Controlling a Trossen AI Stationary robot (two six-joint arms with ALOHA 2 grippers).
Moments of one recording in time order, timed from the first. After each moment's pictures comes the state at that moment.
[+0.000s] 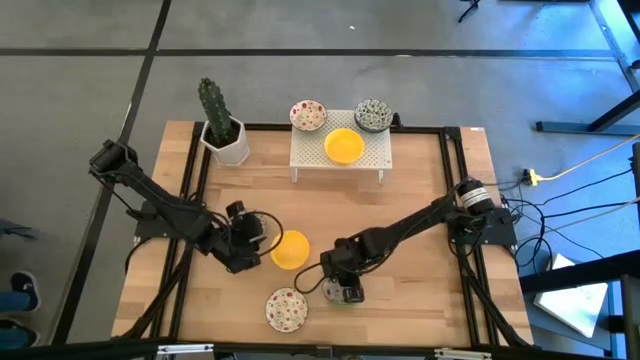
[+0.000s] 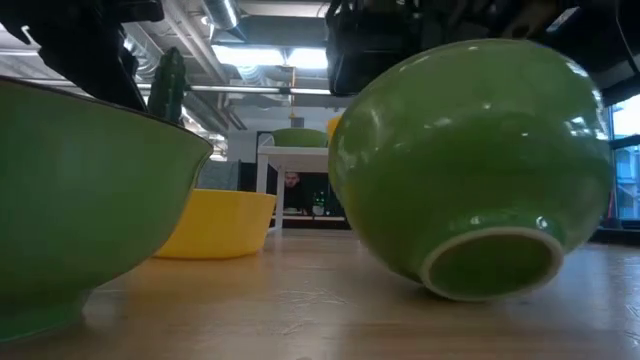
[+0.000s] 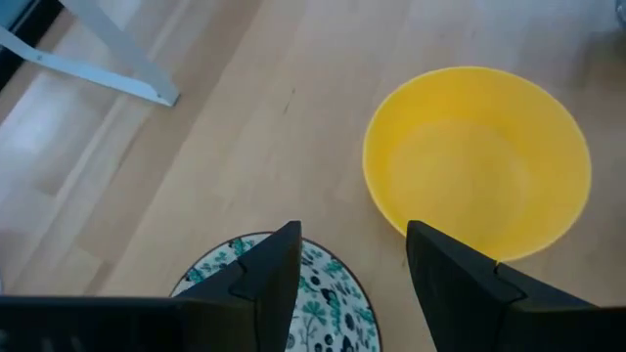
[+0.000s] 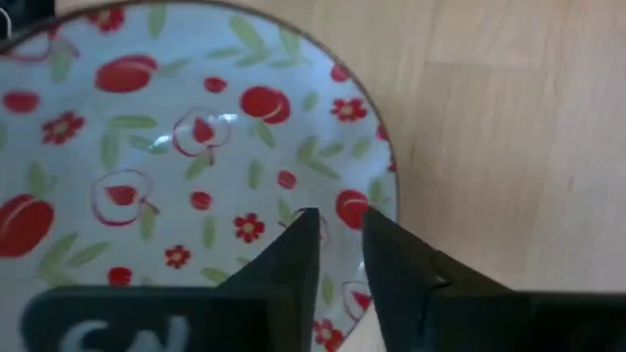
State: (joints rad) left arm -0.57 1.26 0.81 -0.73 -0.64 -0.82; right arm 0.36 1.95 1.37 -0.57 -0.16 0.28
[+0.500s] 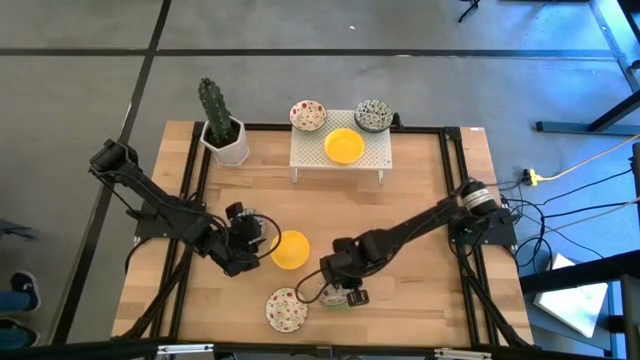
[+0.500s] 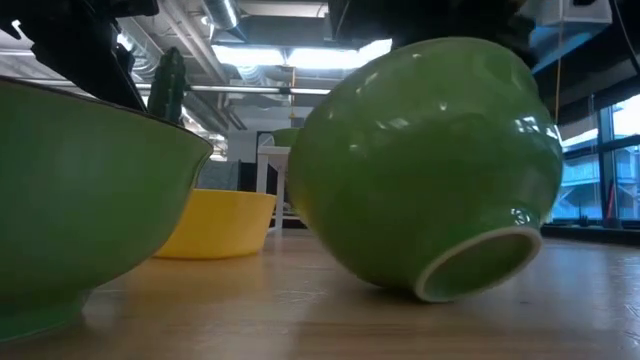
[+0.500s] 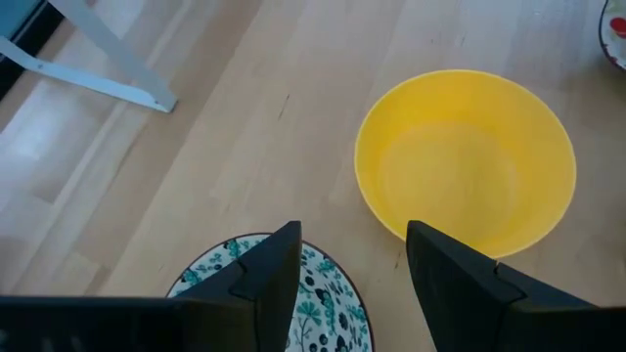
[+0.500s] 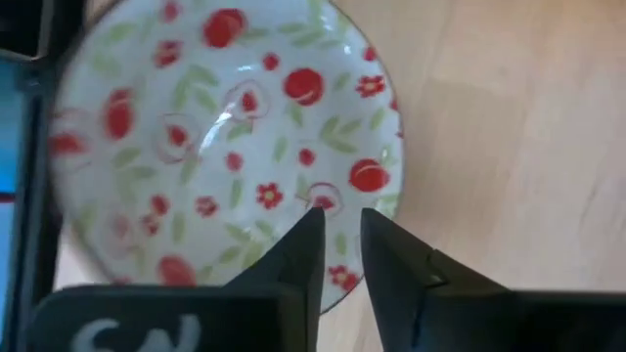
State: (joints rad) left arm -0.60 1.26 0.81 -0.73 -0.66 -0.83; right arm 0.39 1.93 1.49 -0.74 -0.09 0.18
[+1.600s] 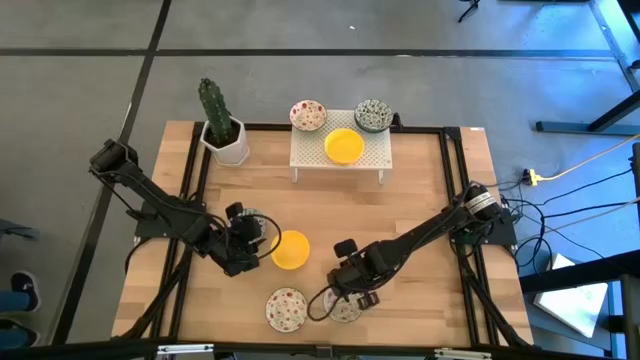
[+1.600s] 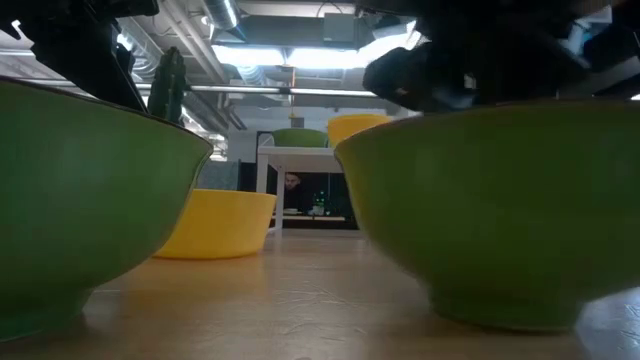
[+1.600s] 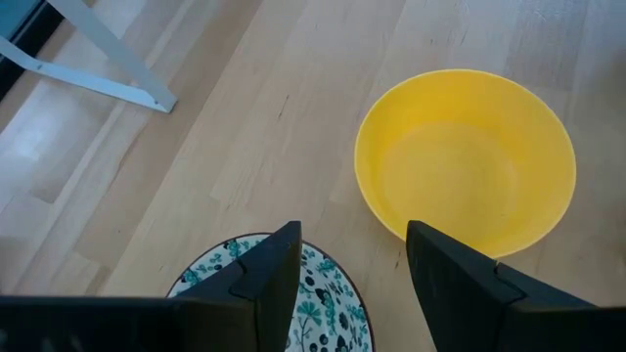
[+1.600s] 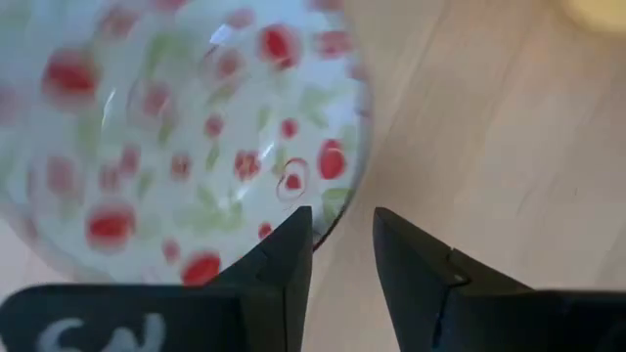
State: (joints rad) left arm -0.60 1.26 0.81 -0.73 -0.66 -0.82; right arm 0.47 1.93 1.51 -0.84 0.10 0.03
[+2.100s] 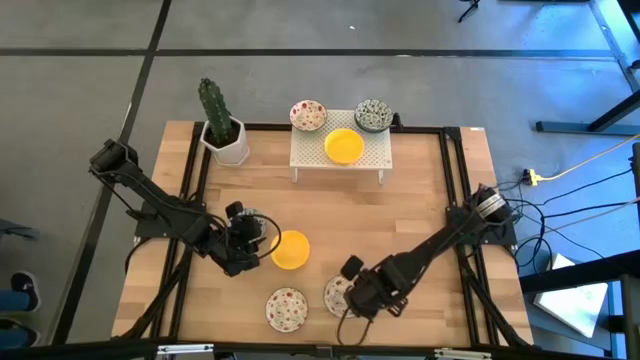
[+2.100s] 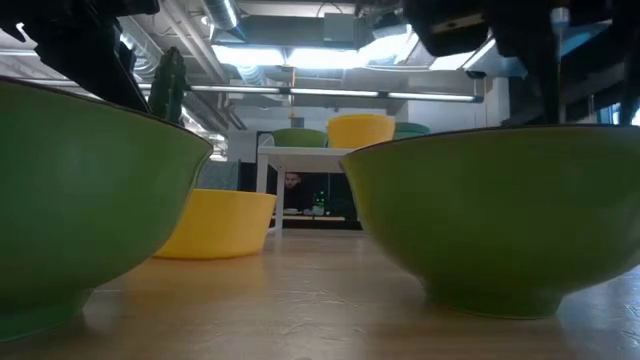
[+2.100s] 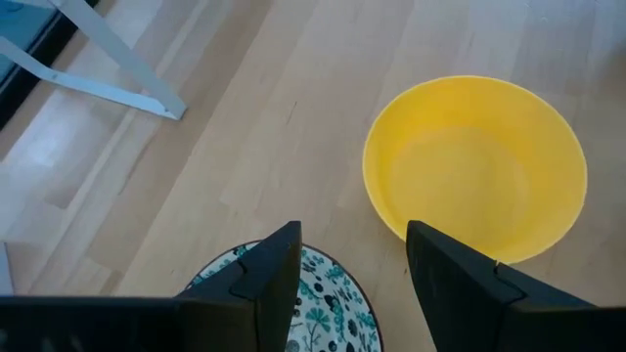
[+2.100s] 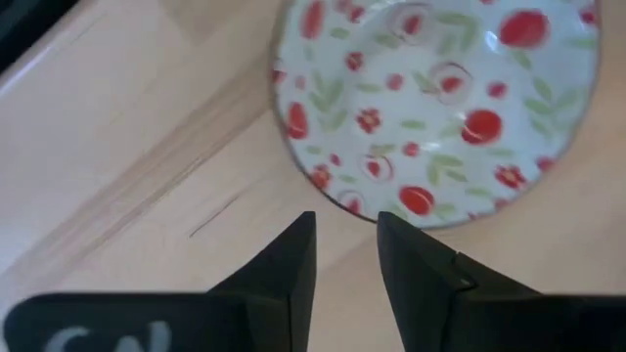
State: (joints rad) left arm -0.60 1.26 0.81 -0.74 -0.69 -0.82; right arm 0.59 1.88 1.53 -0.99 0.08 -0.36
